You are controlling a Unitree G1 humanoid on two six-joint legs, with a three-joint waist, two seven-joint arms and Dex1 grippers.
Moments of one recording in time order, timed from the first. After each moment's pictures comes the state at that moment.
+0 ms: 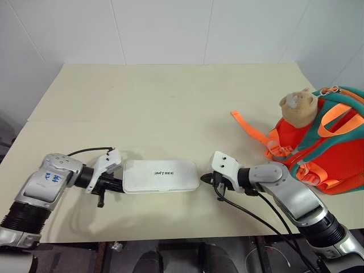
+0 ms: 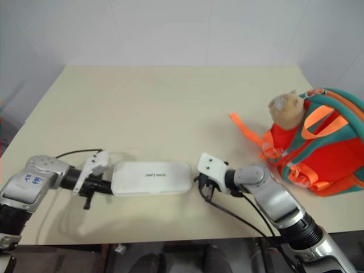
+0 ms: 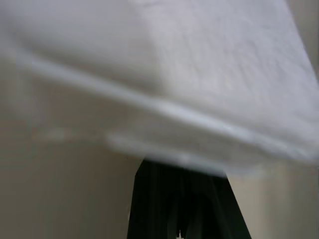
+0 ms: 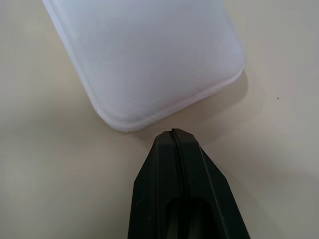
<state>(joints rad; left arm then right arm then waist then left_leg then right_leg) -0.43 0.97 -0.13 0.07 -0.24 0.62 -1.31 -0.48 -0.67 0.36 -0.38 0.16 0.80 0.85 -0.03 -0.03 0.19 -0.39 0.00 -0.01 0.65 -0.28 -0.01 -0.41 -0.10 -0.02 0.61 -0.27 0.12</state>
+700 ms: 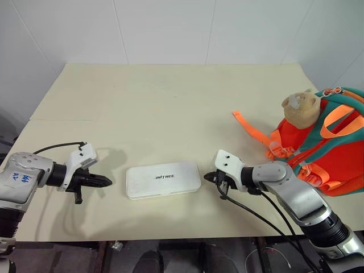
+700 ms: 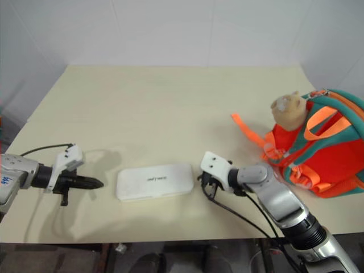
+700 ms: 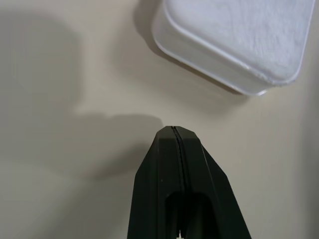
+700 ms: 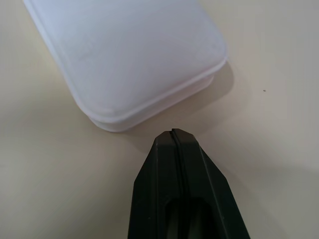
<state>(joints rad) -0.37 1.05 0.02 0.09 -0.27 0.61 -1.27 -0.48 -0.68 0.34 -0.38 0.16 0.81 0.84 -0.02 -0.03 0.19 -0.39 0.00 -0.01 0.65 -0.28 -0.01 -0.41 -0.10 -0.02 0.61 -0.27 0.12</state>
